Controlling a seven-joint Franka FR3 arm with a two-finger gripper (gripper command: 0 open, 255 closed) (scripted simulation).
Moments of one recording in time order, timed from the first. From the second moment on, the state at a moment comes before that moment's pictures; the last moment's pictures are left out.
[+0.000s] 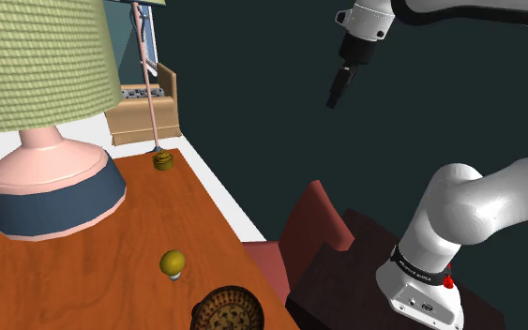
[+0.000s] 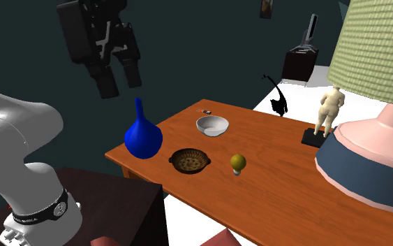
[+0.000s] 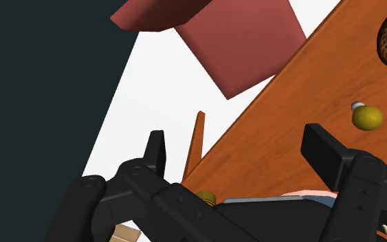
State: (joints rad) arm 0.01 -0.83 0.02 -2.33 -0.10 1.71 -0.17
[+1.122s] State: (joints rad) arm 0.08 -0.49 0.23 -2.37 -0.03 2.02 0.06
